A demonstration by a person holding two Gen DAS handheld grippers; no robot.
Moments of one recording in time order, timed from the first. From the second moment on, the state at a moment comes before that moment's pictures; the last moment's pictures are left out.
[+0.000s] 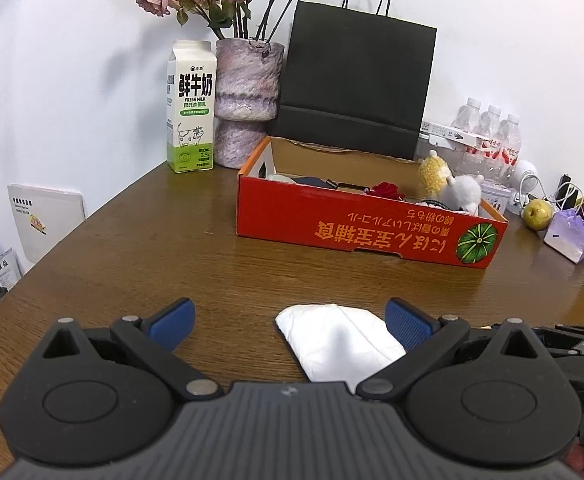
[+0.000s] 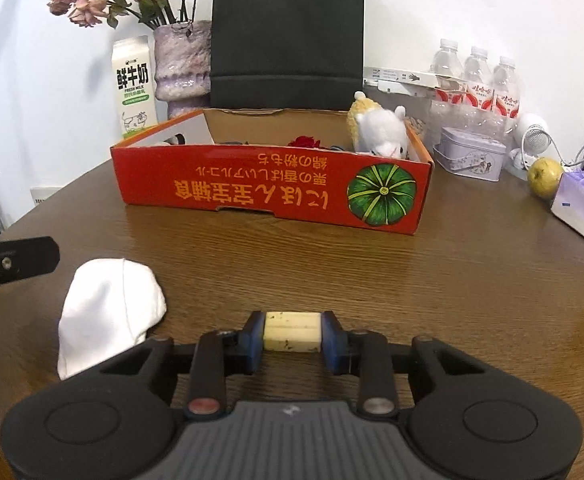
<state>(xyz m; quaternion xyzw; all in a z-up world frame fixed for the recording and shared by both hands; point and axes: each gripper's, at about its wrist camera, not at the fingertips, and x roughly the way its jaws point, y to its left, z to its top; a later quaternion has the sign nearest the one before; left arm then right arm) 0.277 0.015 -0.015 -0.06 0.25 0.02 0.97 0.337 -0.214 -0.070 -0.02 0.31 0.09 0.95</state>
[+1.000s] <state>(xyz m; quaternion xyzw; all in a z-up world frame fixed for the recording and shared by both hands) 0.304 -0.018 -0.031 -0.07 0.33 -0.03 0.94 0.297 -0.269 -0.056 -0.03 0.23 0.05 0.97</state>
